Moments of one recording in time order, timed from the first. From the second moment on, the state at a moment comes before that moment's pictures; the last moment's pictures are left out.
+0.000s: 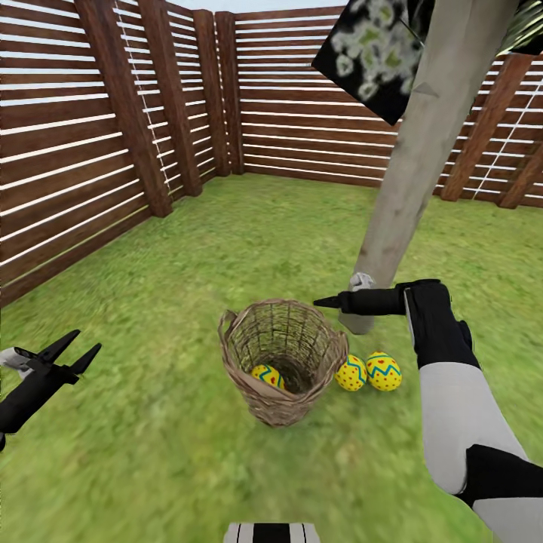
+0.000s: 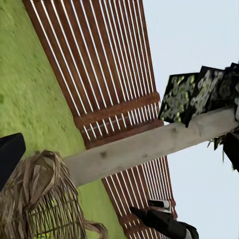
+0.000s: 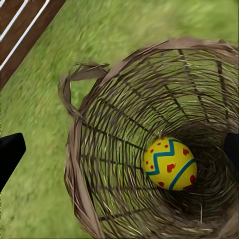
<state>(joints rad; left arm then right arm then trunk) -0.57 0.36 0.67 -0.81 0.68 0.85 -1.24 -1.03 -0.01 -0.25 -1.04 0.47 1.00 1.22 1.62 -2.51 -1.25</state>
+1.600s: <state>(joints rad) -0.57 0.34 0.67 -0.81 0.68 0.84 -1.24 -1.01 0.13 0.39 -0.82 0.65 0.98 0.70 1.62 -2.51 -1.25</state>
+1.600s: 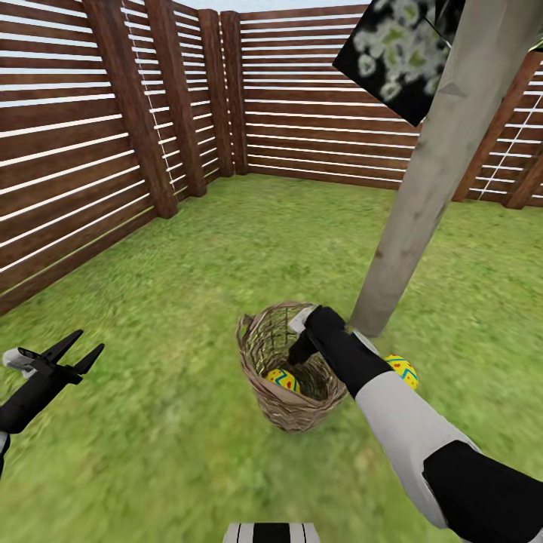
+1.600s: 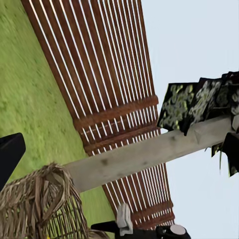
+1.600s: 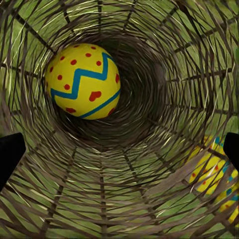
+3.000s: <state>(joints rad) -0.56 0.32 0.66 -0.81 0.67 0.84 -1.24 -1.07 0.09 0.63 -0.80 0.76 0.64 0.83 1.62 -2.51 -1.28</state>
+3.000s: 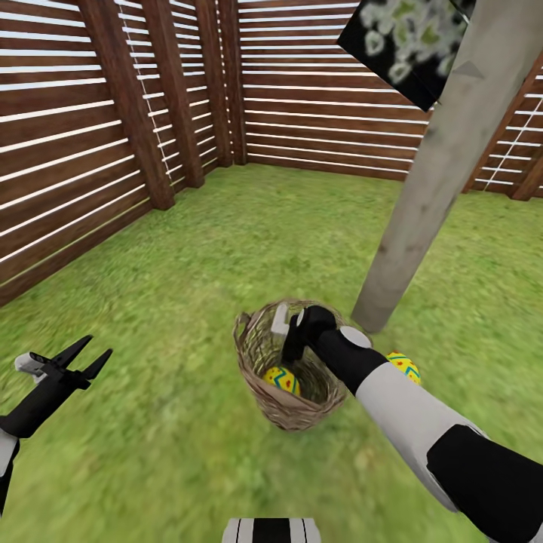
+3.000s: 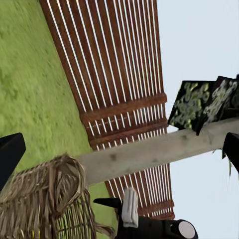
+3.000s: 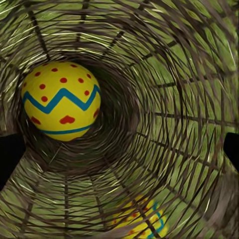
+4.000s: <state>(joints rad) -0.56 0.31 0.66 -0.80 0.67 0.84 -1.24 -1.07 0.11 0.64 -0.66 0.76 0.64 0.84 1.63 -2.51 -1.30</state>
